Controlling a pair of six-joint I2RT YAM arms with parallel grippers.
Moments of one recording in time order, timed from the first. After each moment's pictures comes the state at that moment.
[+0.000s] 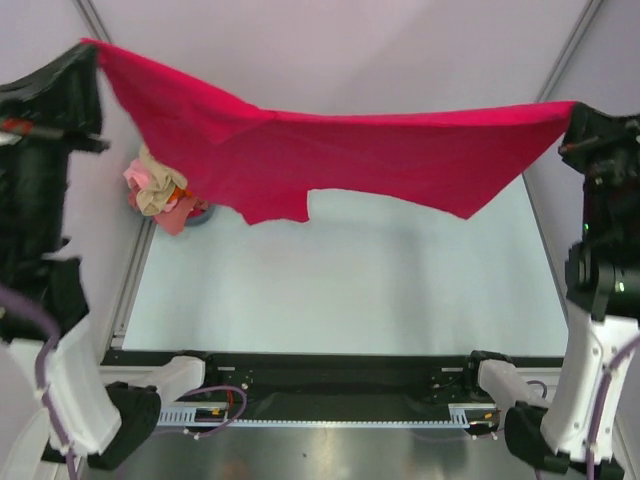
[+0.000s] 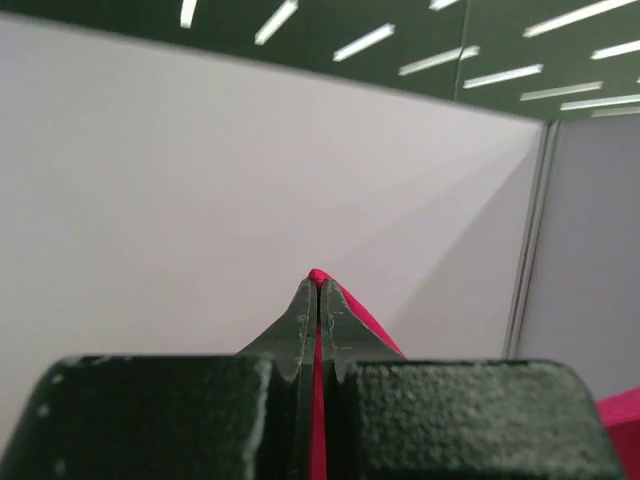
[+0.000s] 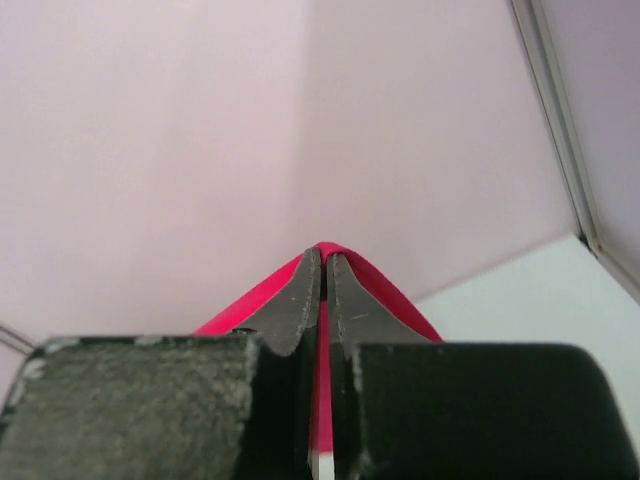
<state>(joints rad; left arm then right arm) -0.11 1.11 2.08 -0.30 0.18 -0.27 -0.15 1.02 1.70 -0.46 0.08 0.55</state>
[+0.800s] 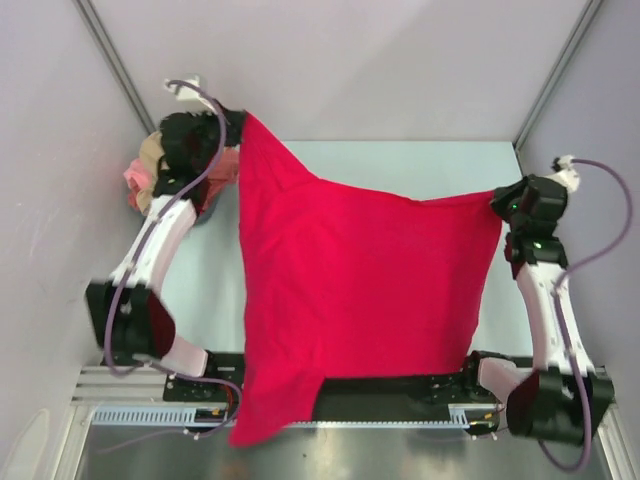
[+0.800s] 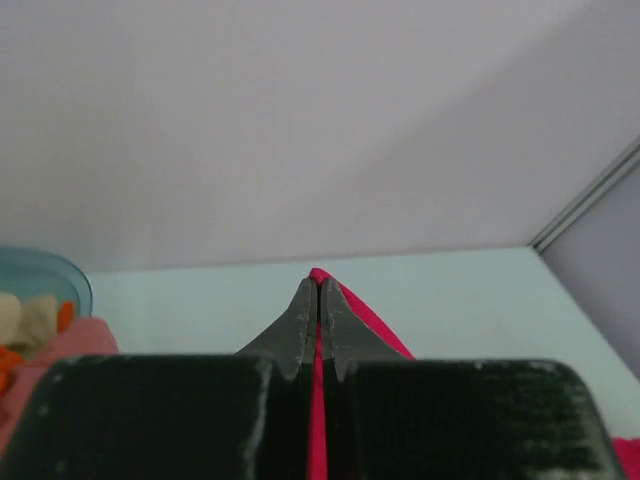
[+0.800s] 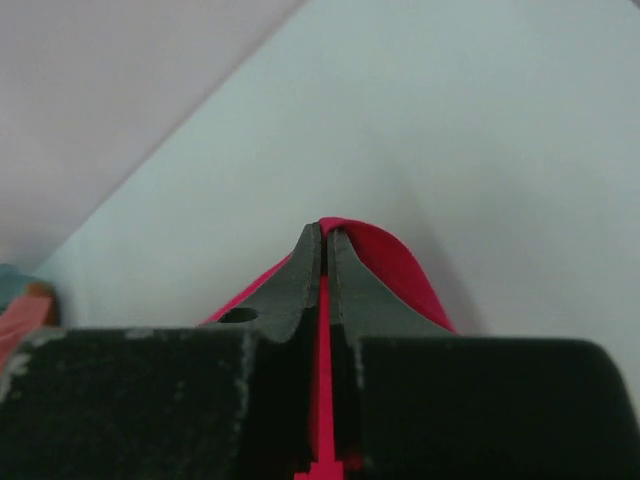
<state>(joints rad) -0.11 1.42 1.37 0.17 0.22 -0.32 -0.15 0.99 0.96 -0.21 0.08 0.60</state>
